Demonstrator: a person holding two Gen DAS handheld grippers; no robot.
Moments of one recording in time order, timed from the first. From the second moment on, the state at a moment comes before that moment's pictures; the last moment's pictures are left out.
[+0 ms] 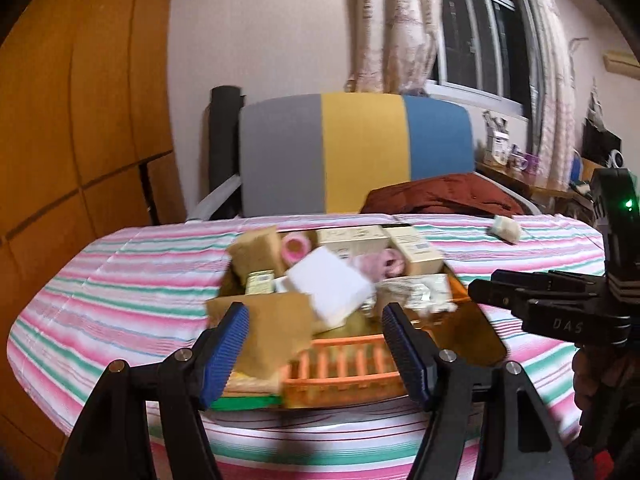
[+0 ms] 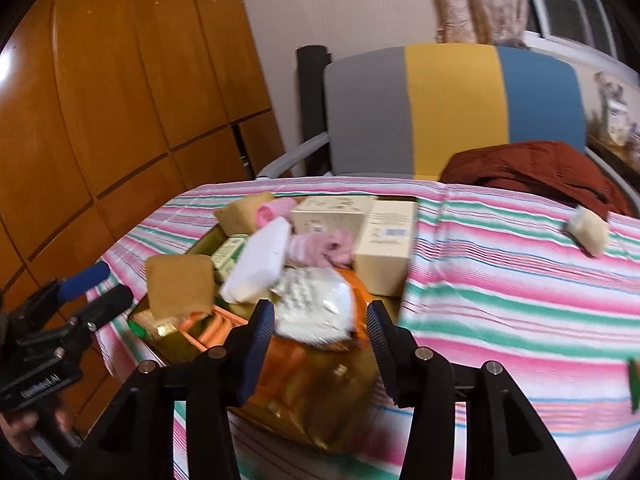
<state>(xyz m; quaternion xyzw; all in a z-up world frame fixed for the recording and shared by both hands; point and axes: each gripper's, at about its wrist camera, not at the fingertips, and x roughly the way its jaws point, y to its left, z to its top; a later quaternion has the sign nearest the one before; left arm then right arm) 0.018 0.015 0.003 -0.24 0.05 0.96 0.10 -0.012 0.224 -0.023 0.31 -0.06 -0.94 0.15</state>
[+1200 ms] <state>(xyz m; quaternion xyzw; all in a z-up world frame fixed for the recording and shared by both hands) 0.036 0.216 -0.028 -0.26 0.17 0.90 0.29 0.083 0.461 -0.059 0.33 -0.14 -0.93 -0.09</state>
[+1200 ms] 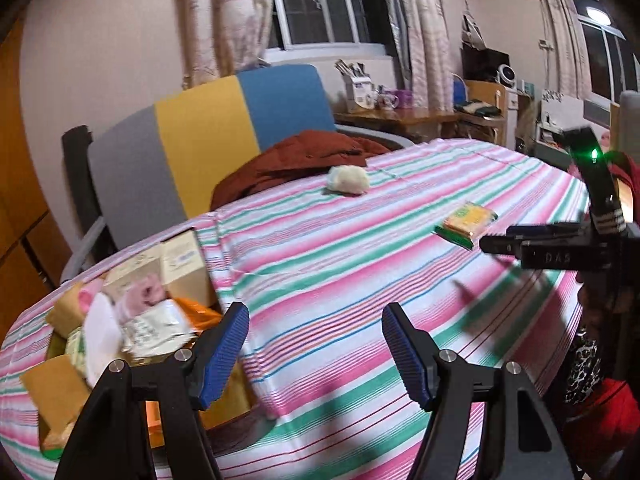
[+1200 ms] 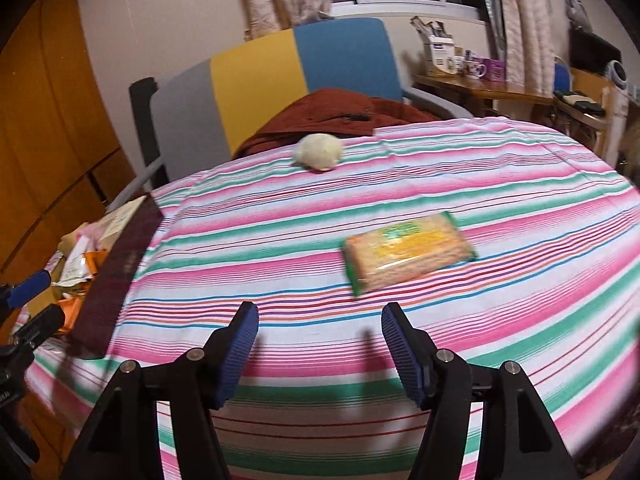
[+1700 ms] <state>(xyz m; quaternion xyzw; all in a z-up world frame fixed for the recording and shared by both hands) 0.014 0.257 -0.077 -0.32 0.19 0.87 0.32 0.066 0.512 -0.057 0.37 -0.11 -0.91 -0.13</state>
